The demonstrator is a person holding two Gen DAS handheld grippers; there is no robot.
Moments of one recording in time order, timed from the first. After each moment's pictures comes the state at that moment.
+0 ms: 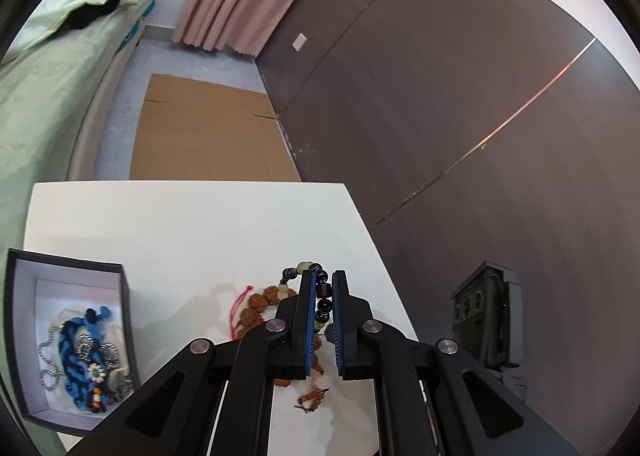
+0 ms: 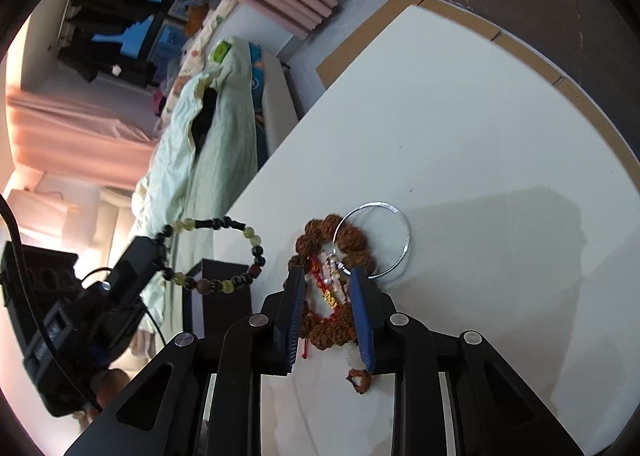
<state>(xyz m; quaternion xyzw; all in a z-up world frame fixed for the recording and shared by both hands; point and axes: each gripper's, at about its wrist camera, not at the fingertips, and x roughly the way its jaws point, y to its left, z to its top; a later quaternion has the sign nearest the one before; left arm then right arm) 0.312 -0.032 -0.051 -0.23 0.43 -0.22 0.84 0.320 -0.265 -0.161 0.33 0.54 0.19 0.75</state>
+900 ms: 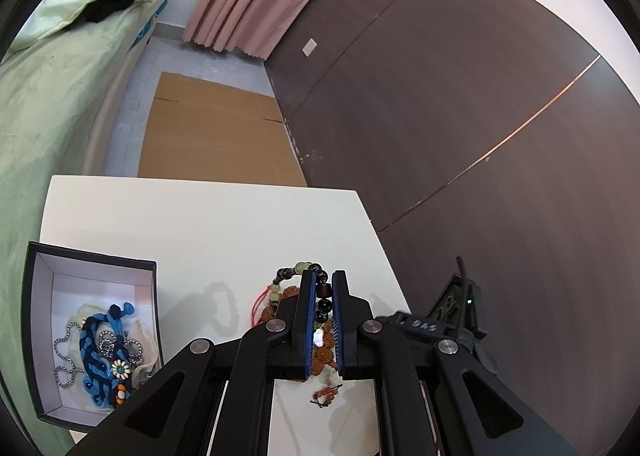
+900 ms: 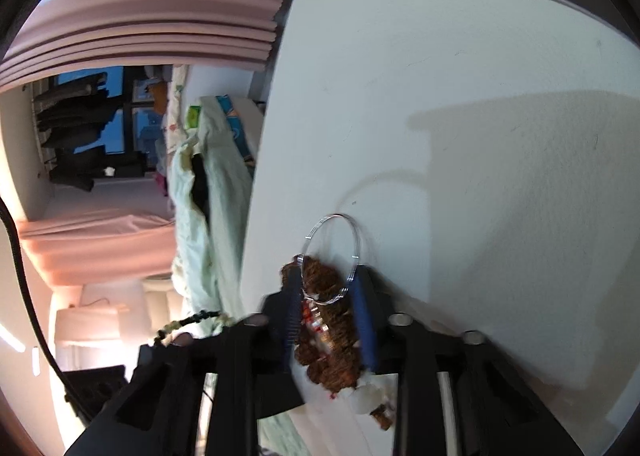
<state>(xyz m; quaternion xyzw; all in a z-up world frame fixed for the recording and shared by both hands) 0.315 -0.008 -0.052 -0.25 0.43 -0.21 0.84 0.330 -0.286 -0.218 0.52 0.51 0.12 0.67</state>
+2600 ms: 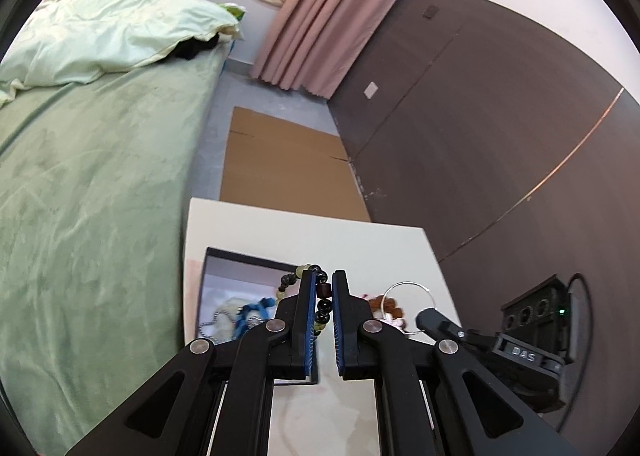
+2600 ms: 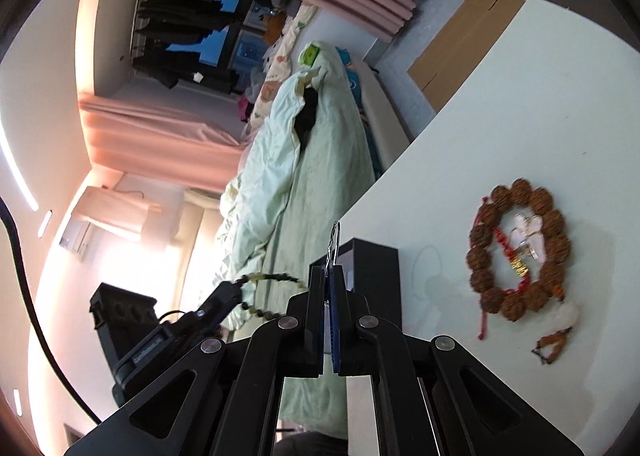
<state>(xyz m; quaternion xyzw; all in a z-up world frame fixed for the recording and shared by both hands) 0.253 0.085 -0.021 -0.24 0.40 -0.09 0.88 0.313 -0.186 -0.122 0.41 0.45 0.32 0.73</state>
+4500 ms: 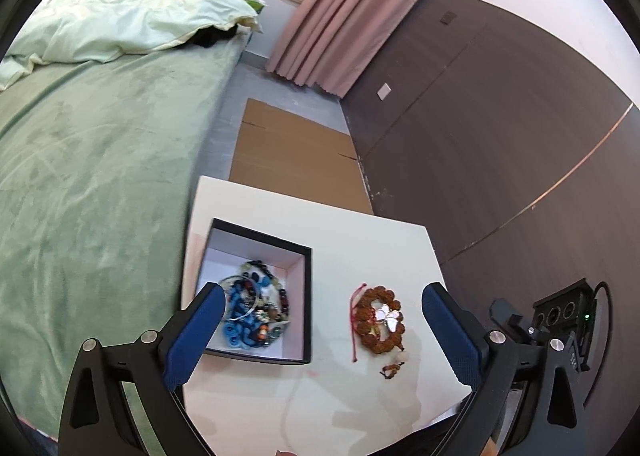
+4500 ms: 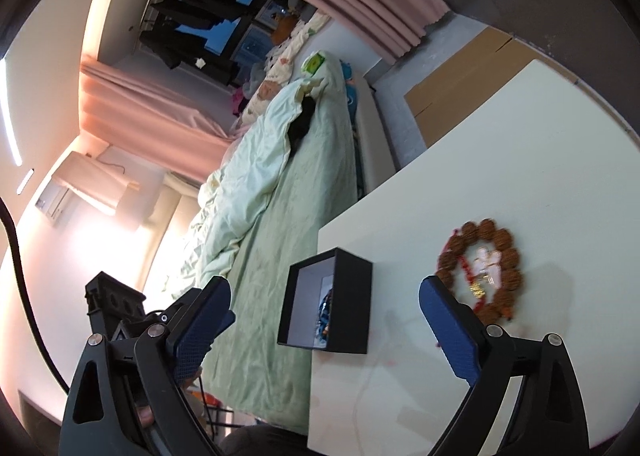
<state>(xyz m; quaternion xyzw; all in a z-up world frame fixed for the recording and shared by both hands) 0.237 0.072 -0.023 -0.26 0.41 -0.07 0.87 0.294 -0.214 -0.089 0.34 0.43 0.30 0.78</state>
